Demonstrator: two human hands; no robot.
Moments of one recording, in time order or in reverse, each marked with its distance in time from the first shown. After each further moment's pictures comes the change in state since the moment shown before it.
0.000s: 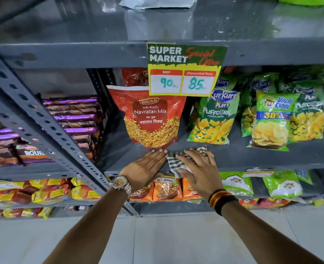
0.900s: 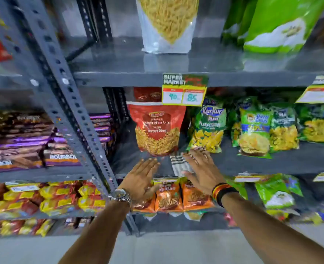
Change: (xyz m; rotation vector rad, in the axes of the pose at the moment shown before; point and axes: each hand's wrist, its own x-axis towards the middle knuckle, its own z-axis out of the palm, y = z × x) left_hand -0.037 0.035 -0.075 -0.097 -0.150 -0.277; right_hand -0.009 -0.014 -0.053 -0.067 -0.096 -0.045
